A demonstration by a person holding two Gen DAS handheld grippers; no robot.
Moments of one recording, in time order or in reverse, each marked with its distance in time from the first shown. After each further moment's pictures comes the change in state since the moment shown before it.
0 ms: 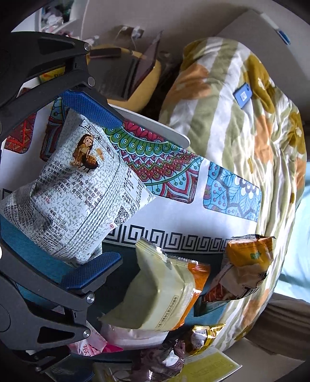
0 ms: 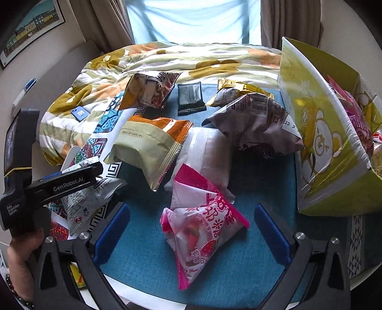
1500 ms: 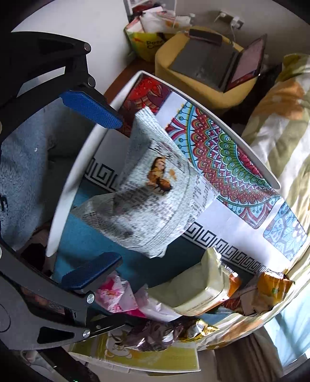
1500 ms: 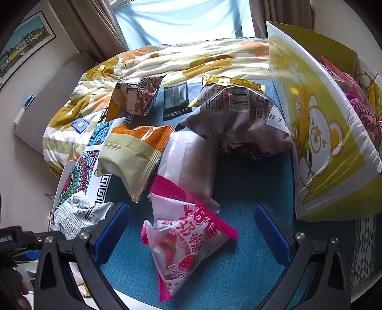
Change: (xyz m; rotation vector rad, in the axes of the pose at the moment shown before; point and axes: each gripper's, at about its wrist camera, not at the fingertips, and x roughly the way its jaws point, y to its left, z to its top) left arm -0.027 0.029 -0.044 -0.393 0.373 -0.154; right arm 0.008 -0.036 0.008 0.085 -0.002 0.067
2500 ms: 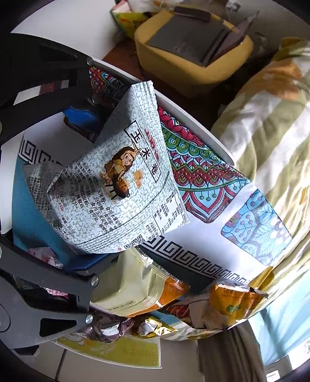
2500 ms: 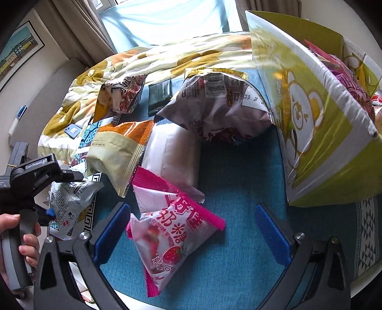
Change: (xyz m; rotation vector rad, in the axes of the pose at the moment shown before) left arm 0.032 -0.006 0.080 -0.013 -0.034 -0.125; right arm 0.000 -0.018 -0.011 0.069 0.013 -0.019
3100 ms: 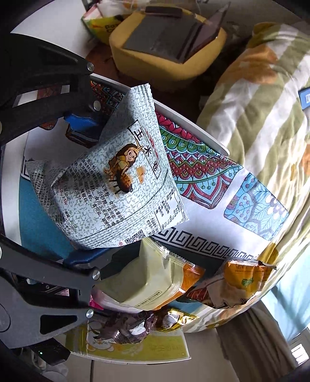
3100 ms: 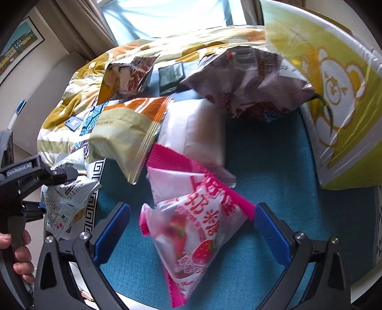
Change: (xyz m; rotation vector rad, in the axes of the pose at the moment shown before) left arm -0.016 0.000 -0.015 0.159 -0.059 -0.011; right arm 0.026 0.027 -0.016 -0.011 0.031 0.007
